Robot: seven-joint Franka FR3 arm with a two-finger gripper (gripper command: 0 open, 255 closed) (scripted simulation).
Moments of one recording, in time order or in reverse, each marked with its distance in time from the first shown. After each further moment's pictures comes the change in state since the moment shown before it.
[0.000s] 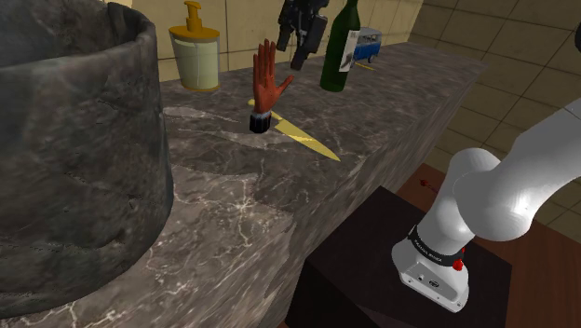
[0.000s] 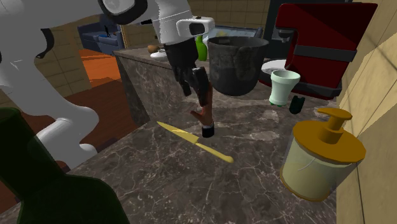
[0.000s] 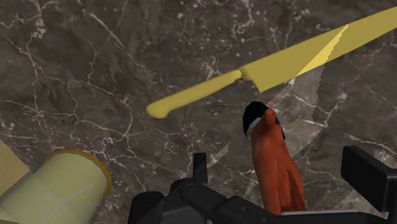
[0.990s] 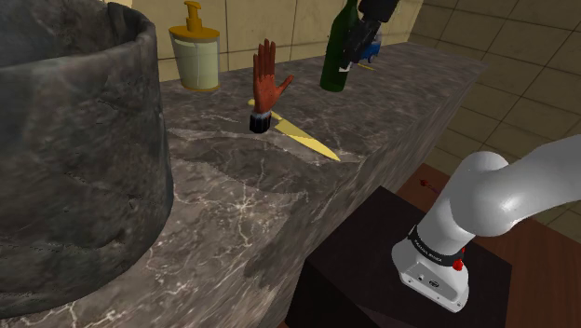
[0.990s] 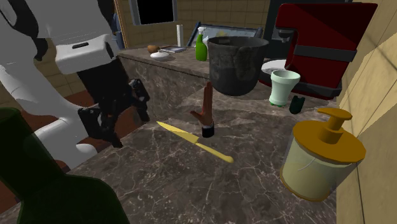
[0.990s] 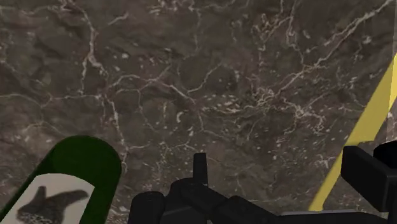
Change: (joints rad) arm -0.277 -0.263 -0.079 -0.244 -0.017 -0.063 0.584
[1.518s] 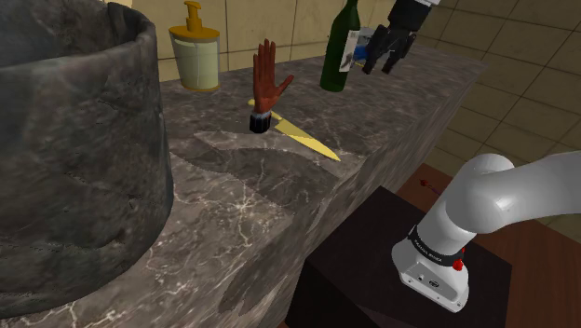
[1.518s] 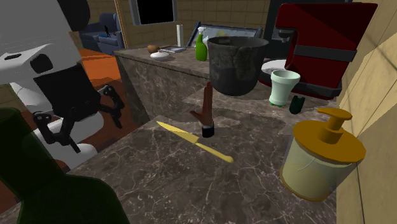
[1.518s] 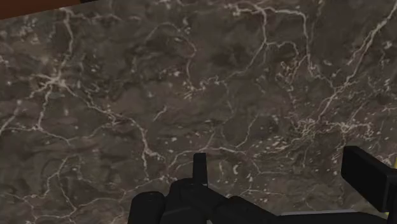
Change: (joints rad) arm -0.132 -0.159 -0.004 -0.115 -0.002 -0.070 0.239
